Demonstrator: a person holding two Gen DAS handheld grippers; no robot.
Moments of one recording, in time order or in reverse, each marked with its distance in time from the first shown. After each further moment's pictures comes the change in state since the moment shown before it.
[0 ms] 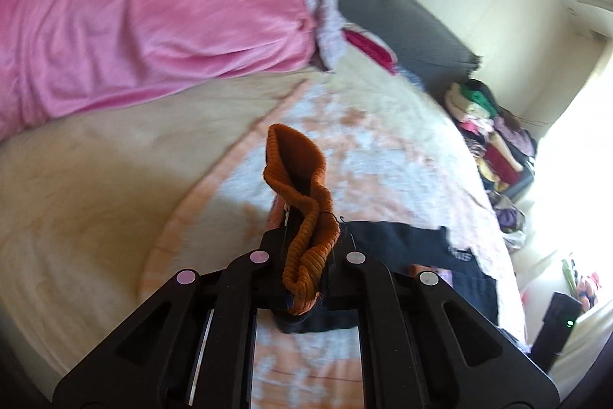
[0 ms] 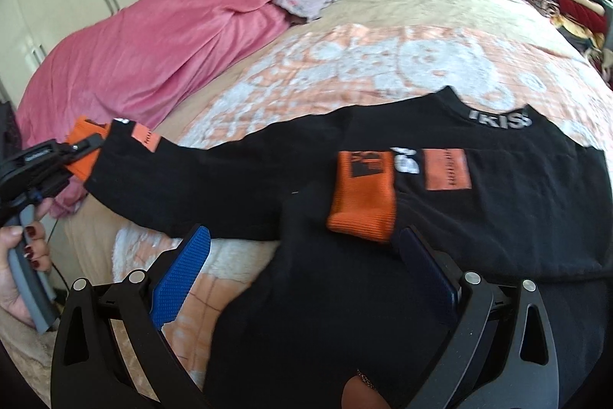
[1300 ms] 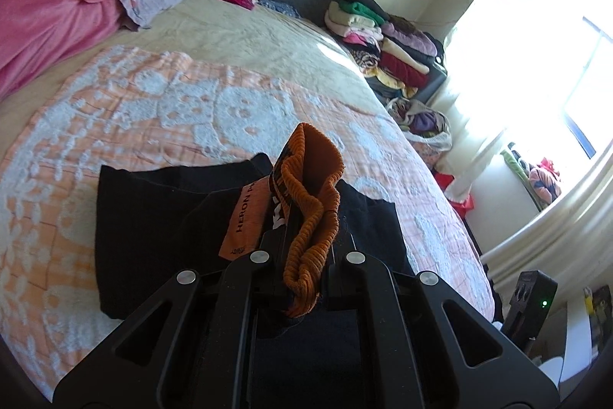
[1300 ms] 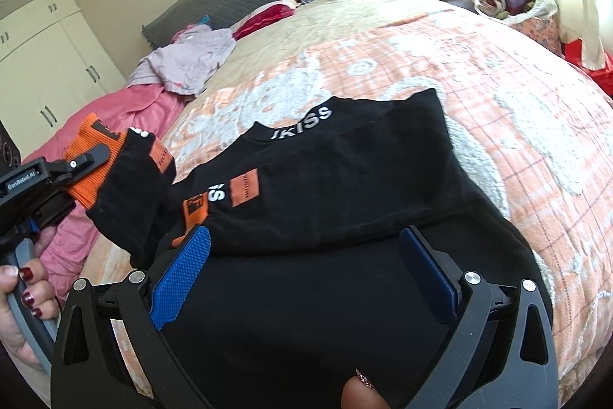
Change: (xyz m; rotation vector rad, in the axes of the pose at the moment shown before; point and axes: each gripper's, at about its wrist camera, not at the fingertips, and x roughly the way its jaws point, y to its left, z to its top) left arm 0.075 -0.232 -0.080 0.308 0.219 -0.307; right arm -0.108 -0.155 -0.052 0.353 -0.177 -0.146
